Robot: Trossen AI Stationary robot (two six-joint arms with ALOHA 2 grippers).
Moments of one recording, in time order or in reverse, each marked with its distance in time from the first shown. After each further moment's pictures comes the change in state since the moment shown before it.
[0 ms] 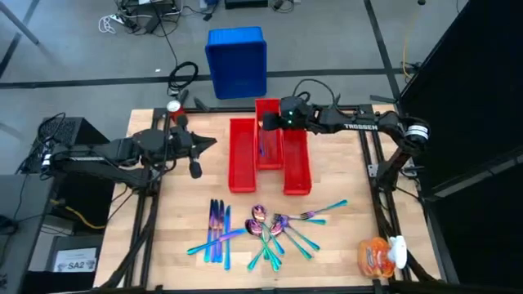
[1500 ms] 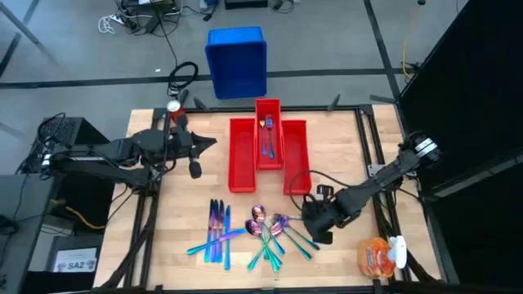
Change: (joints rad) left arm 0.000 0.000 0.000 0.001 0.000 0.000; right arm 0.925 -0.030 0.002 -0.862 0.024 -0.195
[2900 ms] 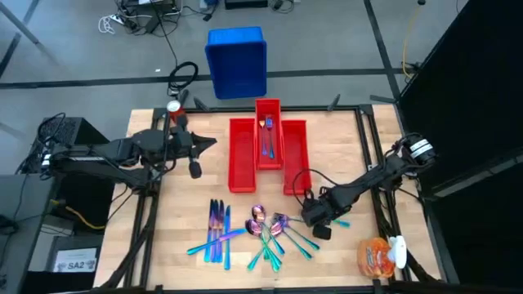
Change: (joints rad) left arm 0.000 0.000 0.000 0.000 0.000 0.000; right arm -0.092 0.045 -0.325 0.354 -0.181 0.031
